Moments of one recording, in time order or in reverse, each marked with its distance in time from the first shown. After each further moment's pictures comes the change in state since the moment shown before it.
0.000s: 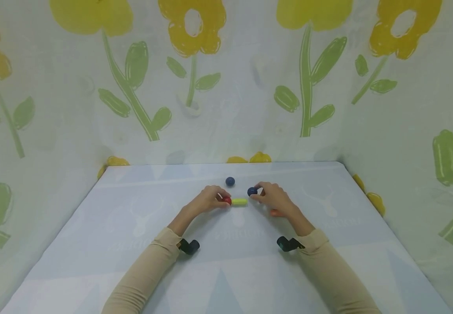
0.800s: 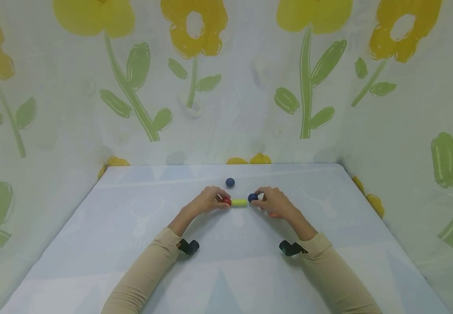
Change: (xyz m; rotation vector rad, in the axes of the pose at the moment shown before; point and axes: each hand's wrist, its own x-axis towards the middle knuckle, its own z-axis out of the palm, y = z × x) left_hand -0.001 -0.004 -0.001 -0.018 -0.005 0.019; right_hand -0.008 -0.001 0.002 -0.009 -0.051 0.009
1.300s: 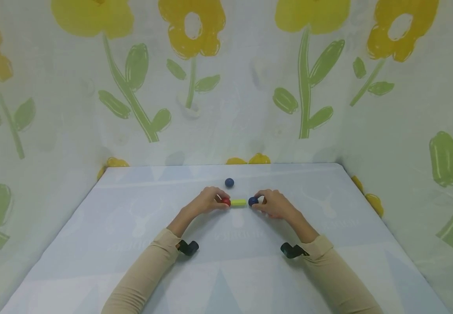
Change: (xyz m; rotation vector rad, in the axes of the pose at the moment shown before) left_hand 0.001 0.000 0.002 -0.008 0.005 -0.016; right_hand -0.004 0.006 0.000 0.004 -0.051 -0.005
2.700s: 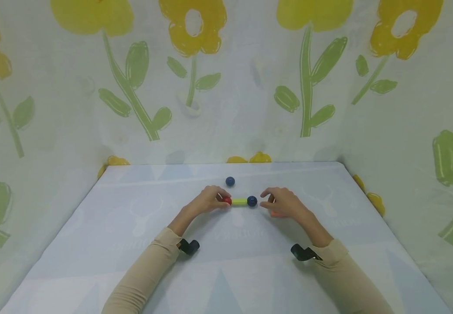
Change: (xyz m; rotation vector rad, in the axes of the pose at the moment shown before) left_hand 0.001 0.000 0.000 0.028 -0.001 0.017; right_hand -0.023 0.004 -0.019 -0.082 0.087 -0.089
